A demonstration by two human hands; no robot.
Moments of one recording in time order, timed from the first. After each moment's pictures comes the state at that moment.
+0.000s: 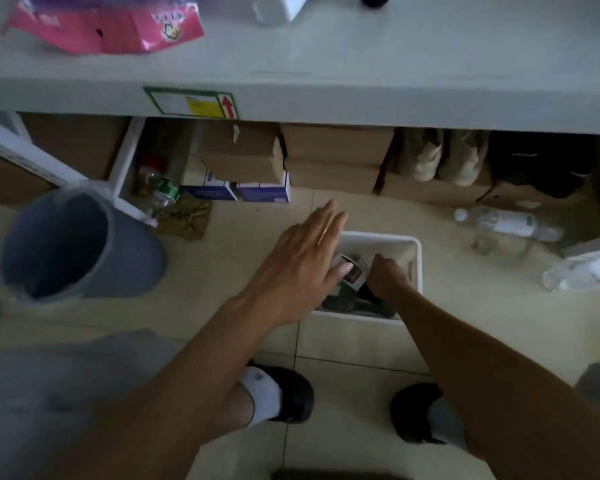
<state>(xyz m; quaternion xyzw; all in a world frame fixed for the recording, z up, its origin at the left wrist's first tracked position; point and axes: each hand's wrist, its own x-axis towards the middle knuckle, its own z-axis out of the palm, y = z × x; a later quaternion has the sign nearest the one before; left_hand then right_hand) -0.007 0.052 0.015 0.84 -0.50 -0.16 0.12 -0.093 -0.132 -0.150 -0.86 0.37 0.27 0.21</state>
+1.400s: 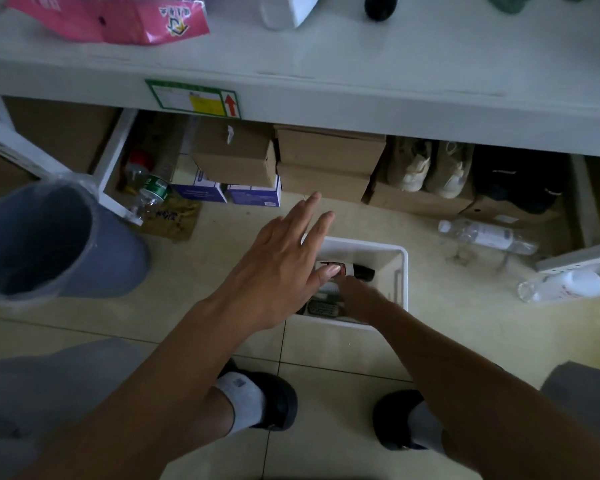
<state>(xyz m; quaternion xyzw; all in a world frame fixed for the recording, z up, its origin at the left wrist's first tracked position) -0.004 0.067 0.049 0.85 -0.50 -0.15 0.09 -0.101 -0.106 -0.178 -0.92 0.16 0.27 0.22</state>
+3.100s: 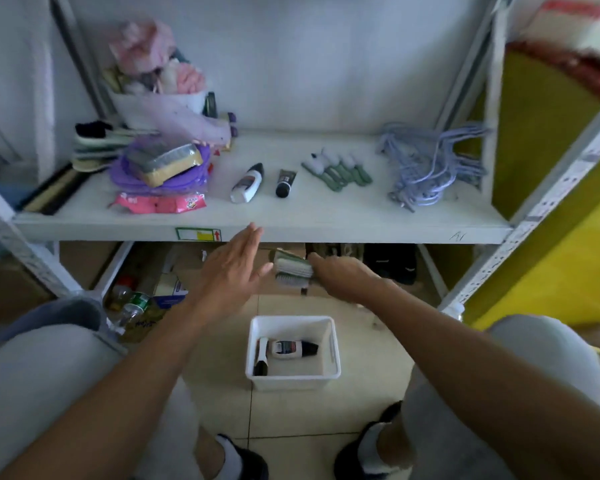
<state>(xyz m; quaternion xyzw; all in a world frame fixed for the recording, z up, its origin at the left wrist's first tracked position) -0.008 0.086 0.176 0.86 -0.49 0.01 0.14 -0.146 -0.119 0.177 -0.99 0.11 0.07 0.00</state>
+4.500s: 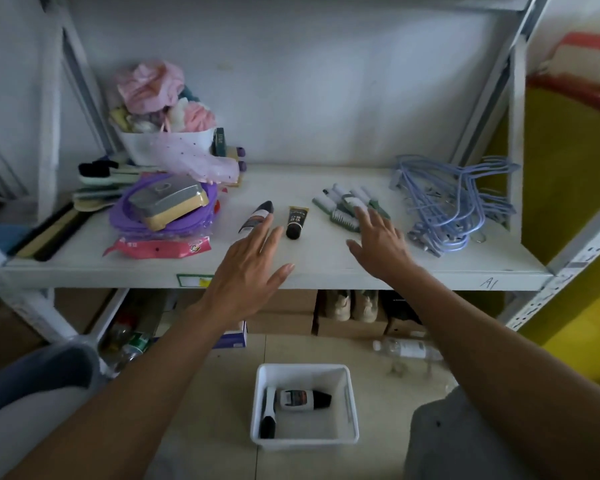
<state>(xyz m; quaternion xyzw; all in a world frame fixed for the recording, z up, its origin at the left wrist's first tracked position) 0.057 0.017 0.209 0.83 -0.52 0.10 0.17 -0.073 -0.225 0.225 -0.94 0.29 -0.15 0.06</state>
